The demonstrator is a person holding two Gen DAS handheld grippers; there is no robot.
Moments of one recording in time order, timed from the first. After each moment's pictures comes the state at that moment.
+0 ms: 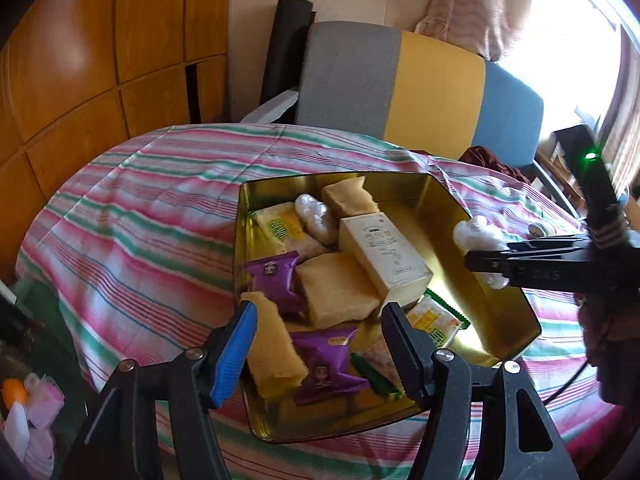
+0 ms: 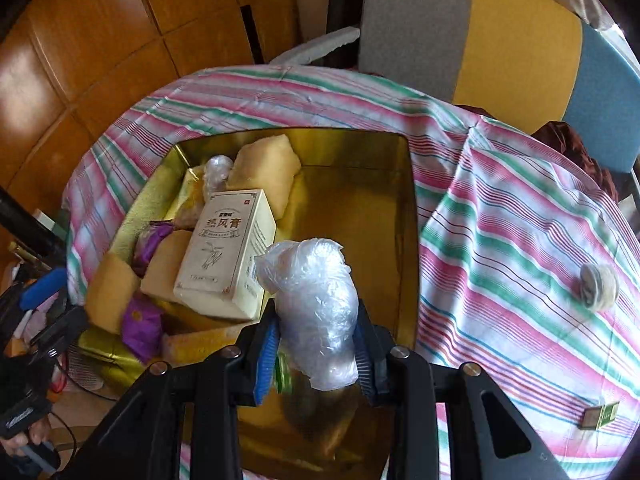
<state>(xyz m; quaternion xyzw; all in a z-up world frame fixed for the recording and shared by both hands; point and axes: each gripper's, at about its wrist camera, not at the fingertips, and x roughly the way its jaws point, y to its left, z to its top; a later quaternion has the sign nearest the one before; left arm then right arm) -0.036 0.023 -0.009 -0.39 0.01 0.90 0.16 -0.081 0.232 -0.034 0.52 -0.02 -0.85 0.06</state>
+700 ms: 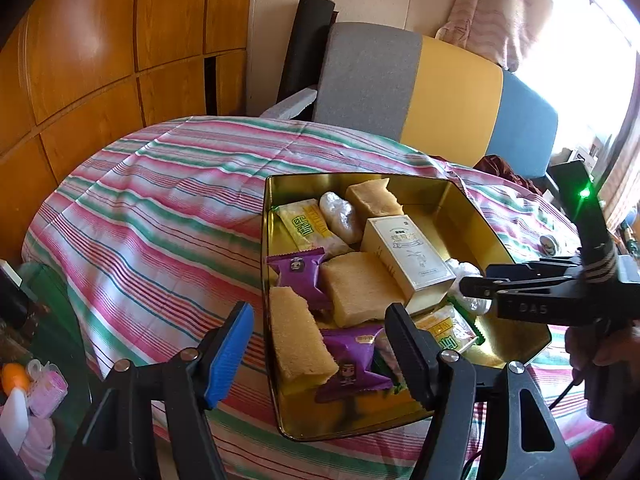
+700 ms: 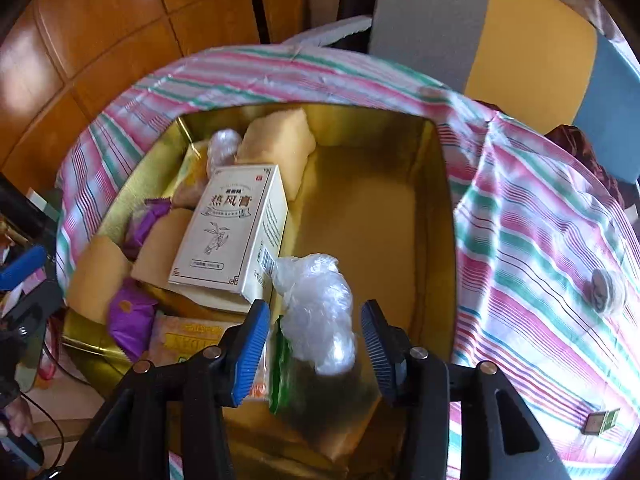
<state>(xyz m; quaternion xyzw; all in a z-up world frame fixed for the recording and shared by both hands) -0.039 0.007 -0.012 -0.40 0.00 0.91 0.14 -0.074 0.220 -0.049 0.52 0.00 -0.85 0.07</state>
